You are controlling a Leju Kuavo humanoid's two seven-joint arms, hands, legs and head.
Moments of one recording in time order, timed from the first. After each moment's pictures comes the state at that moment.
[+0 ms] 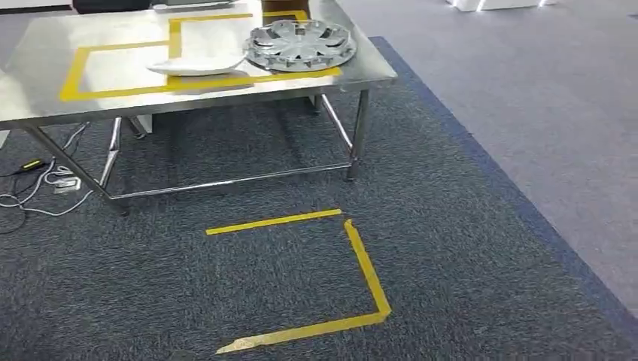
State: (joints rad) left arm -0.03 -0.21 0.61 -0.19 -0.72 0.31 -0.12; right arm -0.02 0.17 -0.79 -0.22 0.85 -0.43 -0.05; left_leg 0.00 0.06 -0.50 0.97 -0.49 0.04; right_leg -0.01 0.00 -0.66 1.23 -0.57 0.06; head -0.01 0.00
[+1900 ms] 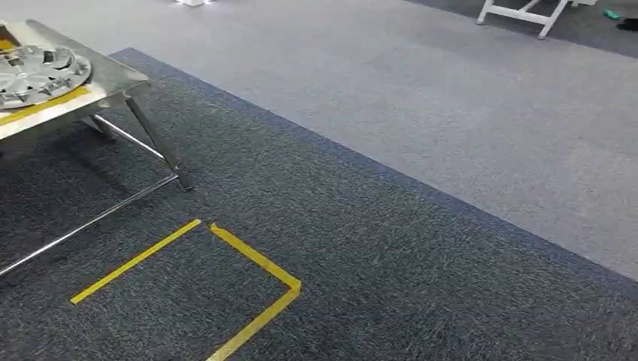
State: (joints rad) left arm -0.01 -0.19 0.72 -0.19 -0.71 0.25 -0.08; right arm -0.02 0.18 -0.53 -0.20 1.26 -0.21 -0.04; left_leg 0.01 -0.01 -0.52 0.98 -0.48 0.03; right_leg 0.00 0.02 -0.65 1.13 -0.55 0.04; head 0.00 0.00
